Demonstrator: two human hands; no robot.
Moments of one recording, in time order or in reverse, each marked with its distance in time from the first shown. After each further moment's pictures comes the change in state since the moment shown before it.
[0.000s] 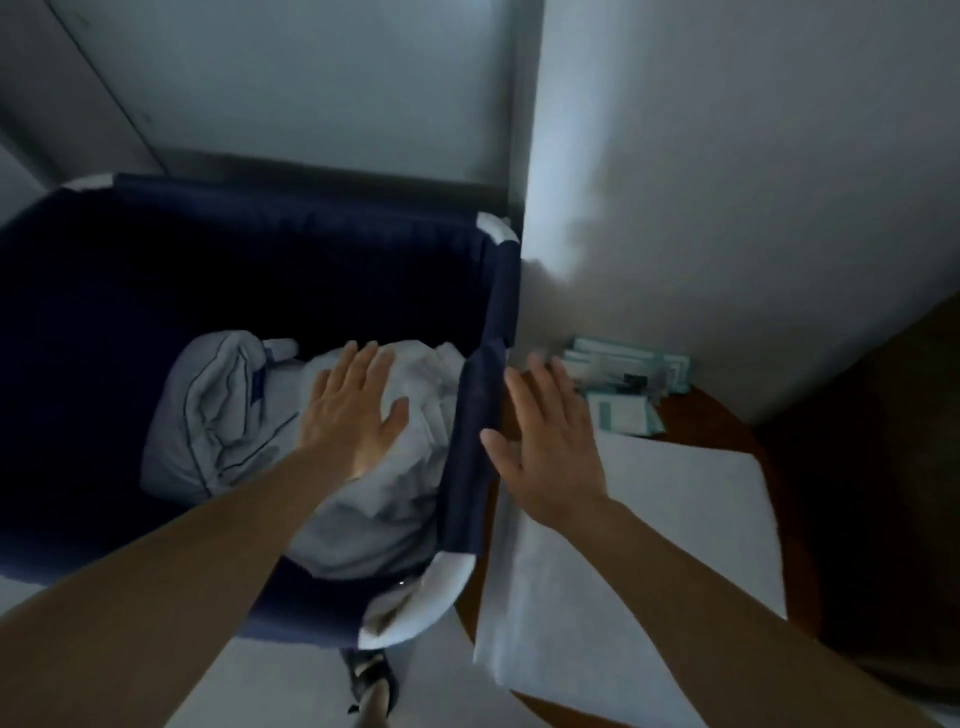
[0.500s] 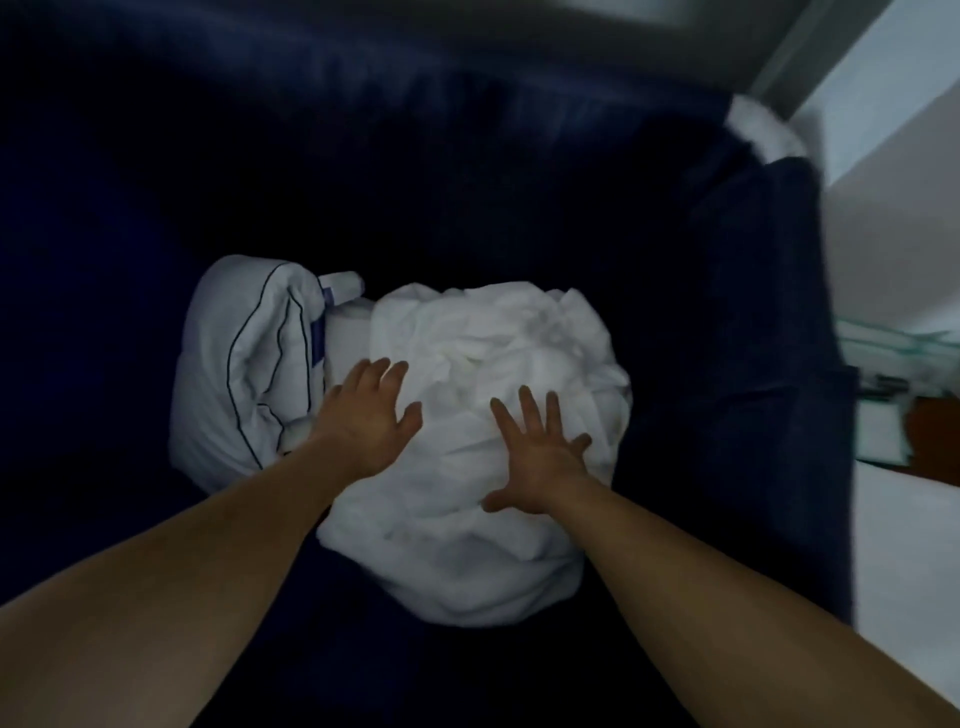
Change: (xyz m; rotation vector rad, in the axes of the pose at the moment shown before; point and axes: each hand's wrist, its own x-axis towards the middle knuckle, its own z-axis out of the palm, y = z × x) left_hand 0.104 -0.258 0.142 -0.156 -0.359 -0.023; right_hand 0.162 -0.081 0.303 -0.147 -0.925 0.269
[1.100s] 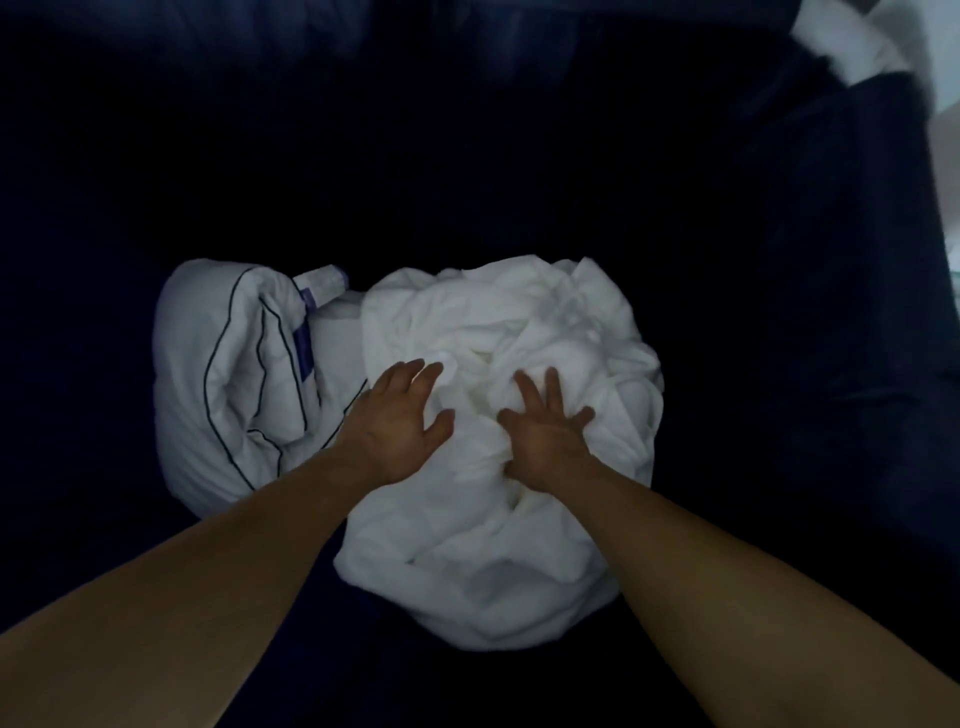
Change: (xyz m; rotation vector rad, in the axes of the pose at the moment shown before) left_hand 0.052 -0.004 0.017 -0.107 -0.152 0.138; right_hand 0.075 -0.002 0.015 0.002 0.084 0.001
